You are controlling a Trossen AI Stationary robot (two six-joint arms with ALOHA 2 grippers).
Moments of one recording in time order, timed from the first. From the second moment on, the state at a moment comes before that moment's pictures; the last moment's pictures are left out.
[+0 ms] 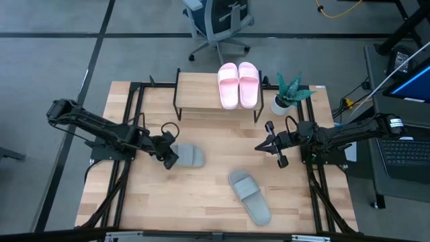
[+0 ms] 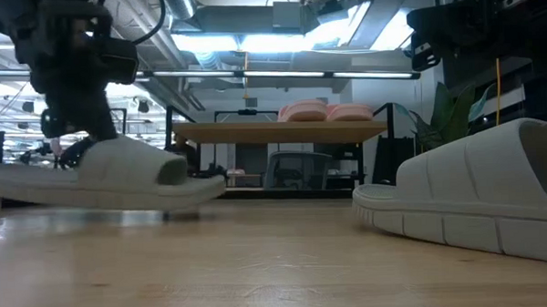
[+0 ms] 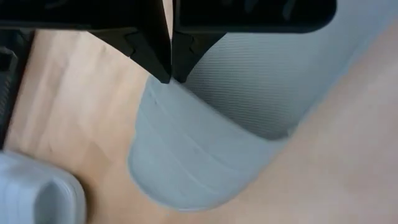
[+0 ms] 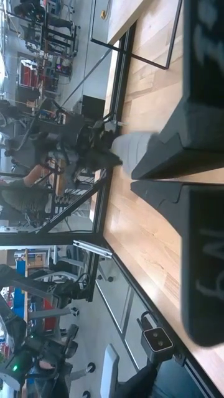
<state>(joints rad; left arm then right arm) -0.23 1.01 0.51 -0.37 -0.09 -0.99 0.04 0.84 0.19 0.67 -0.24 -0.05</state>
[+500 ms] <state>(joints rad) -0.36 1.01 0.55 -0.38 0.13 -0.88 0.04 0.84 0.19 0.67 -0.24 -0.06</state>
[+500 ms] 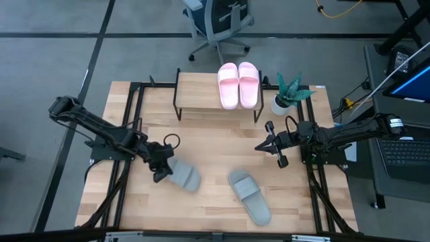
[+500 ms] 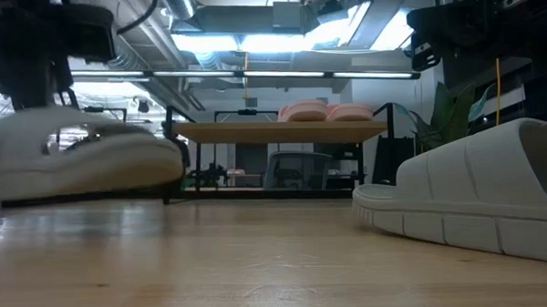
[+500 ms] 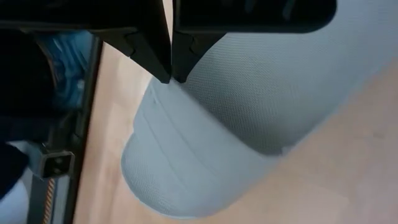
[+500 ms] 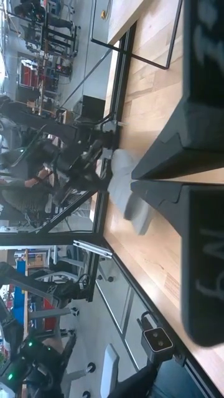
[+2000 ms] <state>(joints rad) -0.42 1.32 0.98 -1.00 0.04 -0.28 0.04 0.84 0.19 0.70 -0.12 0.00</state>
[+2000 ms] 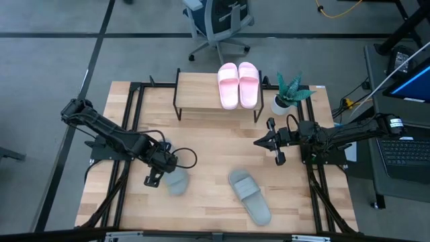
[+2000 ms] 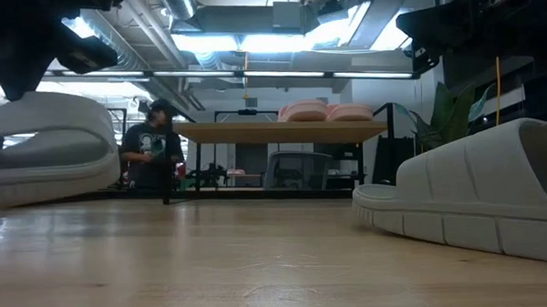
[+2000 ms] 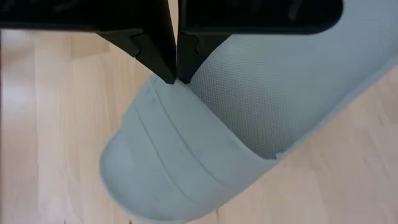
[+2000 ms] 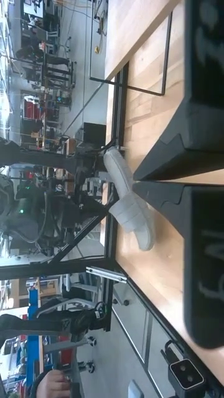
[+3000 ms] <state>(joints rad) -0.42 1.31 0.98 -0.97 -0.24 -0.12 0.04 0.84 0.19 0.70 -0.12 0.00</state>
